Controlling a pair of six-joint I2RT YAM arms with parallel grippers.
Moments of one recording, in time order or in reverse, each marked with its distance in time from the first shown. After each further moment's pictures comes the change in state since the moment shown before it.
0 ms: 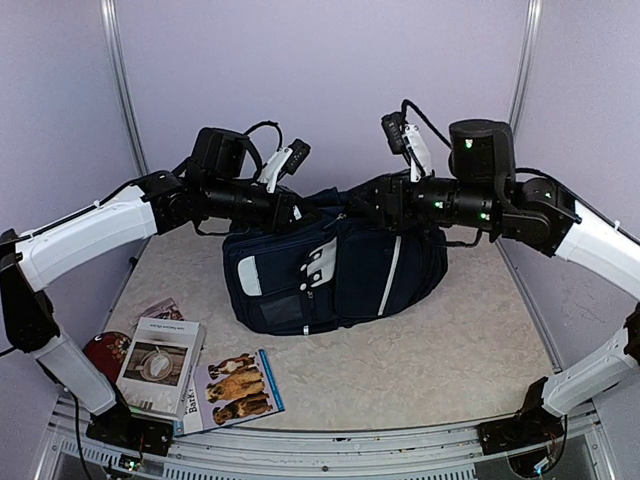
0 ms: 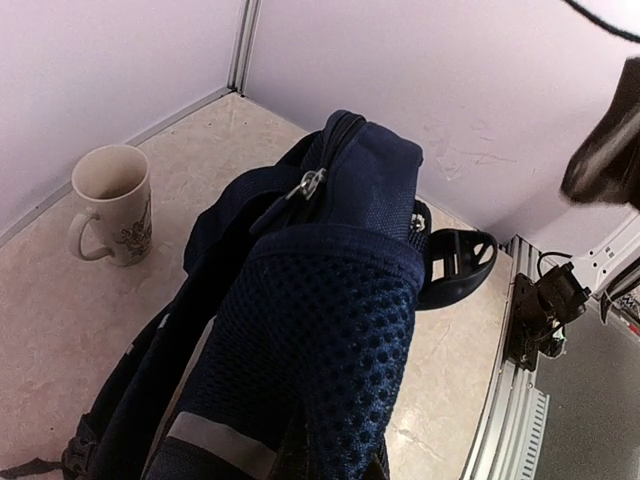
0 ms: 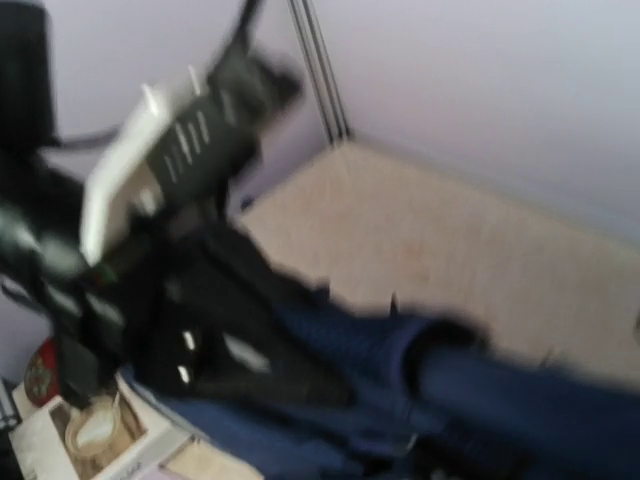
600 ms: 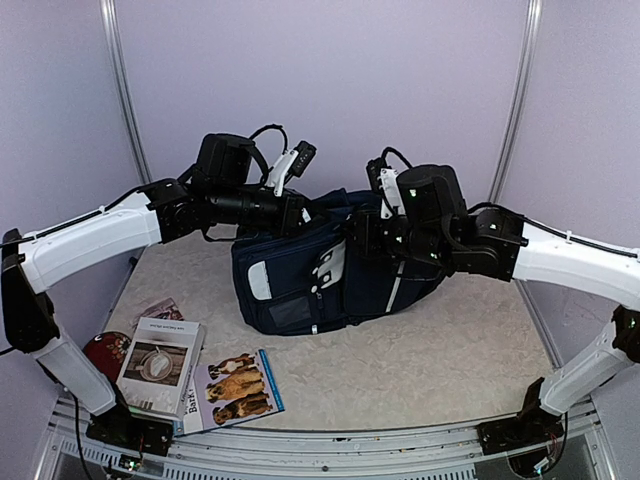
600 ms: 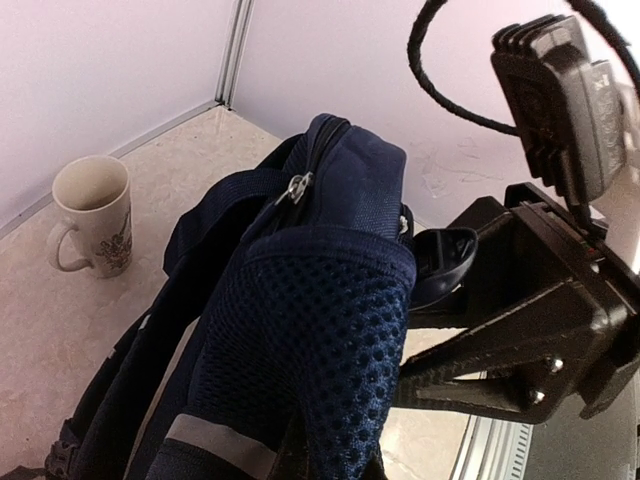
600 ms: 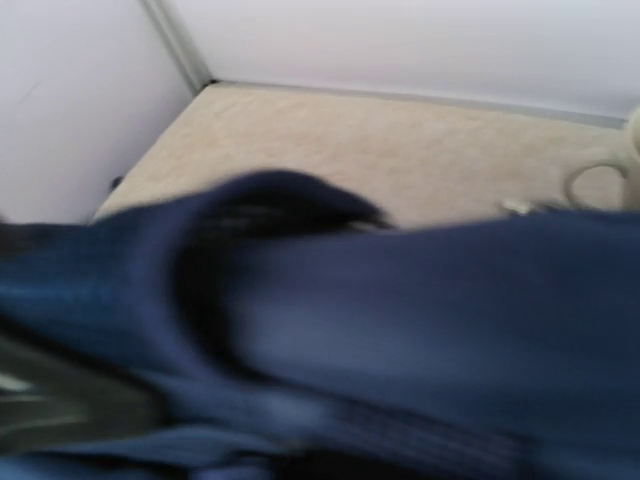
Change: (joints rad) left arm -0.042 0.001 -0.042 0.102 -0.023 -0.072; right arm 0.058 0.113 -0.150 0.099 0.261 0.203
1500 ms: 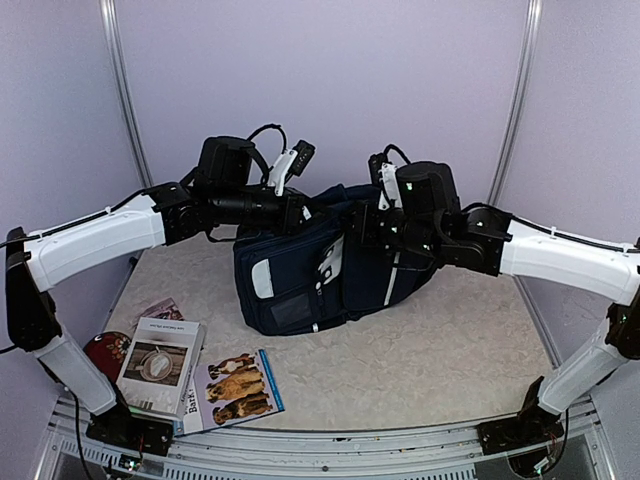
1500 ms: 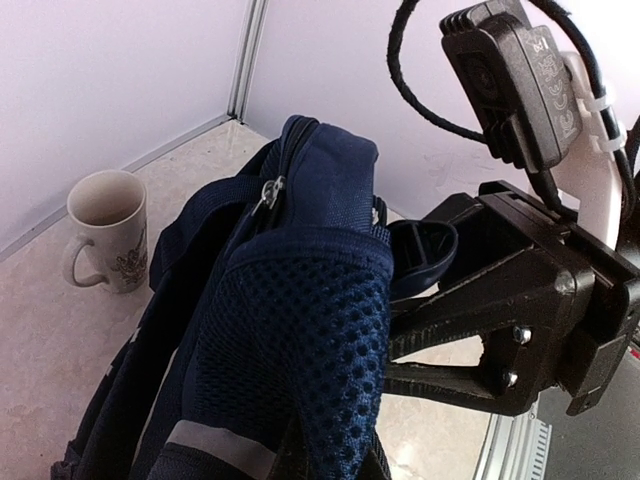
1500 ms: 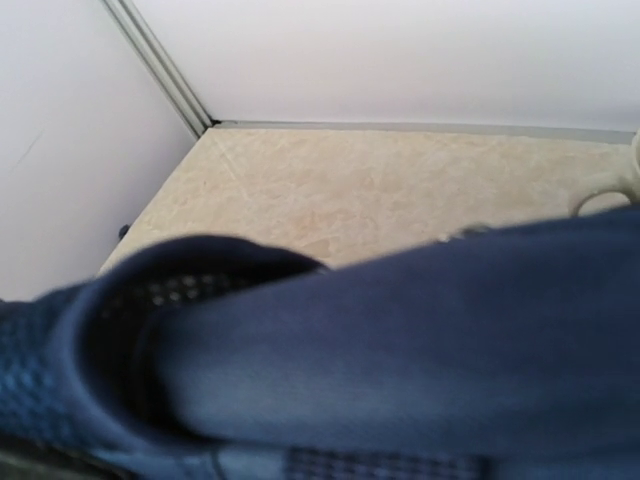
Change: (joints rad) left arm 0.013 0.013 -0.027 0.072 -0.010 0.014; right arm -0.079 0.050 -0.024 0.134 -0.055 0.035
